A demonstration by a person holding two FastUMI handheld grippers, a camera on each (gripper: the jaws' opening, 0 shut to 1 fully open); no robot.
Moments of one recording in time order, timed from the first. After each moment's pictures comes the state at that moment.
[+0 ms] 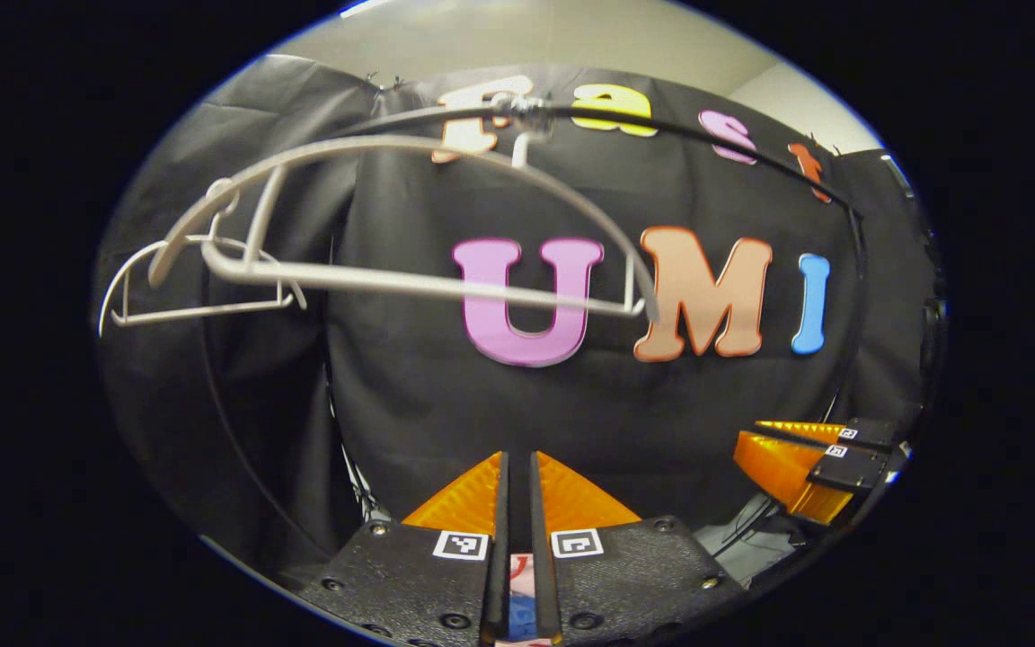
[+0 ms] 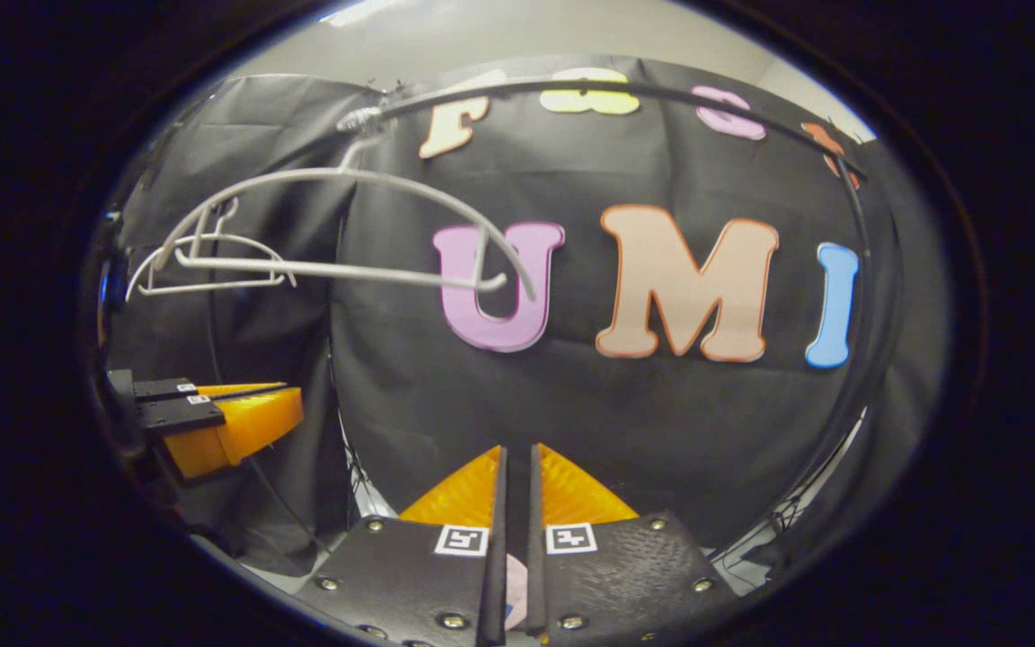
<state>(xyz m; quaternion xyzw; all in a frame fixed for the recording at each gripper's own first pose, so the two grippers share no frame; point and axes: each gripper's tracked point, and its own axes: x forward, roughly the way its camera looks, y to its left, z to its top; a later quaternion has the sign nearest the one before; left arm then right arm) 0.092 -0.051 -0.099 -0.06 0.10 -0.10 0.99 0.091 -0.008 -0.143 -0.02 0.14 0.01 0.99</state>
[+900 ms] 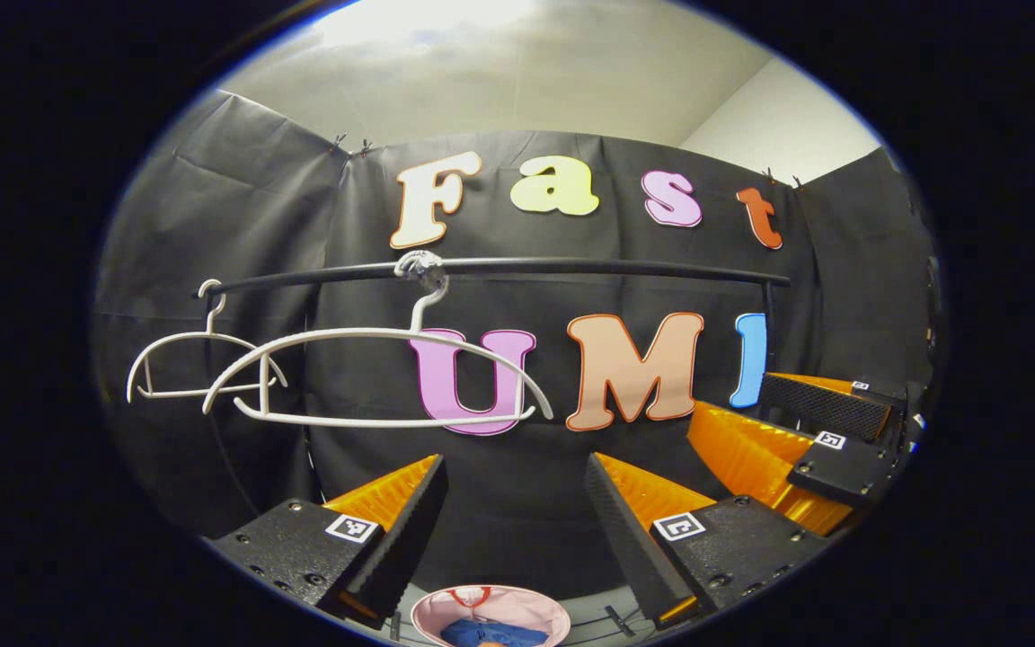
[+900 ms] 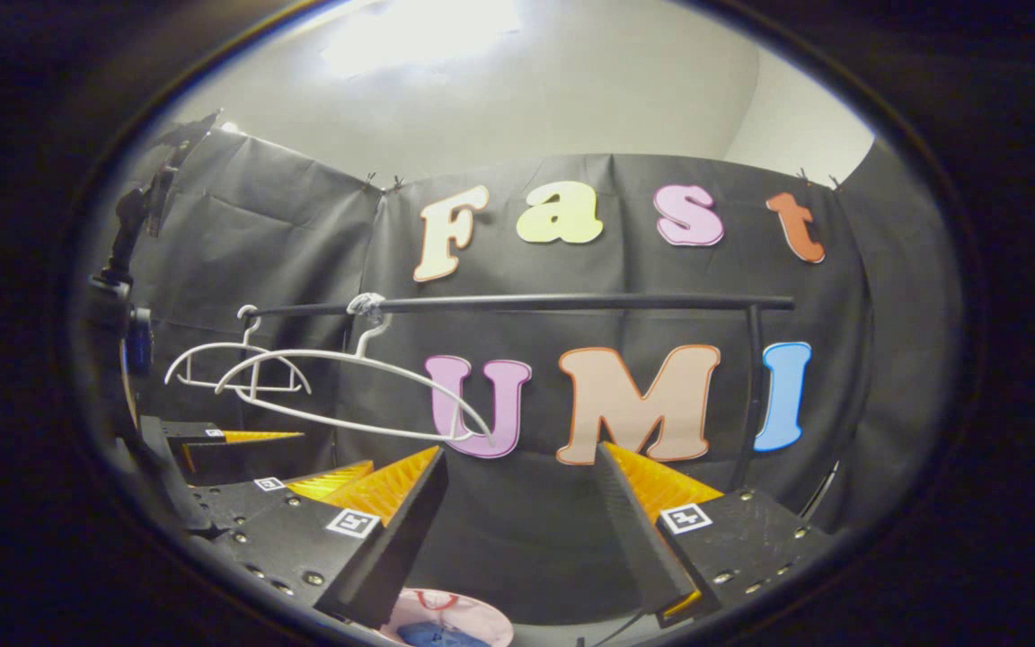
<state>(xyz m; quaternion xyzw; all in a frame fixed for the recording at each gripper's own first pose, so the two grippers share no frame) 0.019 -0.126 0.014 -0.06 0.02 -0.13 0.99 0.024 -0.078 0.003 -0.01 0.00 -0.01 1.00</state>
